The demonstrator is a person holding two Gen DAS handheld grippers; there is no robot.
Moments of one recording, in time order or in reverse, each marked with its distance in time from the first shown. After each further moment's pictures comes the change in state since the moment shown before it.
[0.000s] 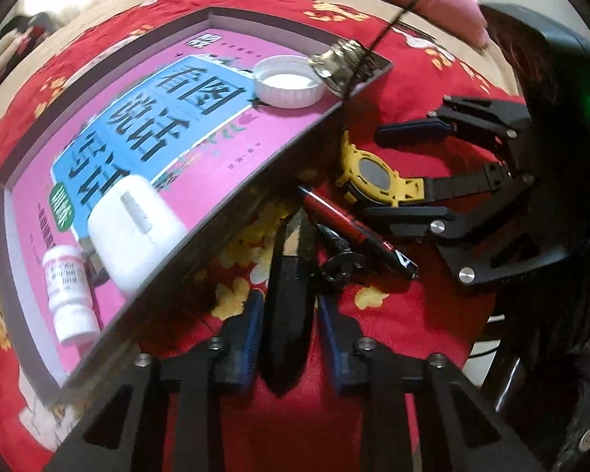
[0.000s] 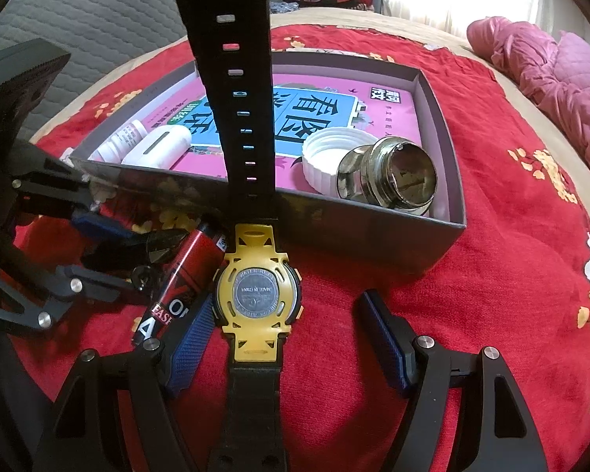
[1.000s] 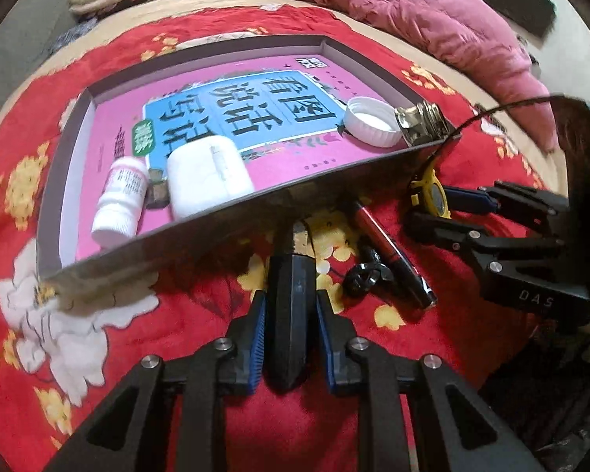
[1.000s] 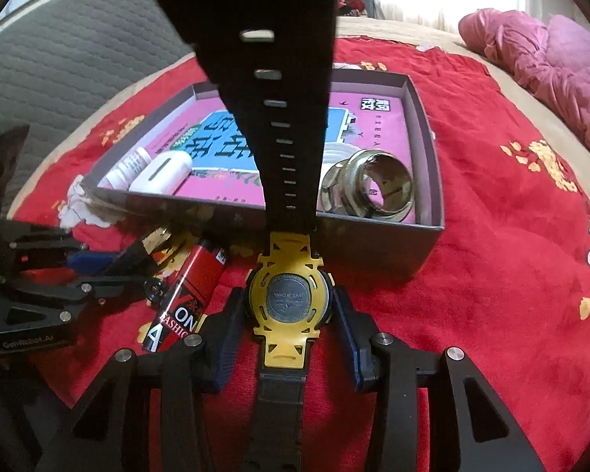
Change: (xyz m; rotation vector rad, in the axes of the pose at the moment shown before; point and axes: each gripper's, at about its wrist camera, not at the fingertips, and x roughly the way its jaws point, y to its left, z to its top) left arm -0.012 0.000 -0.031 -0.387 -0.170 0.101; right arm -0.015 -0.018 0.002 0.068 -0.053 0.058
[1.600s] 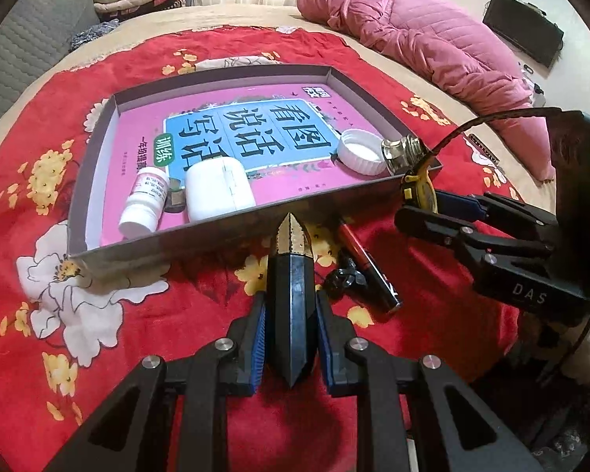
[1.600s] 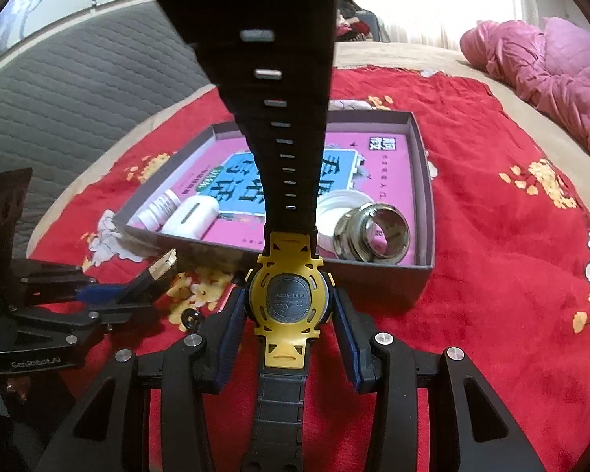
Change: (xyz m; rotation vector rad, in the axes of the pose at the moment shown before) left arm -0.033 -0.009 -0.009 -0.050 -0.079 0.013; right arm -0.027 0.006 0.009 0.002 -0.101 0.069
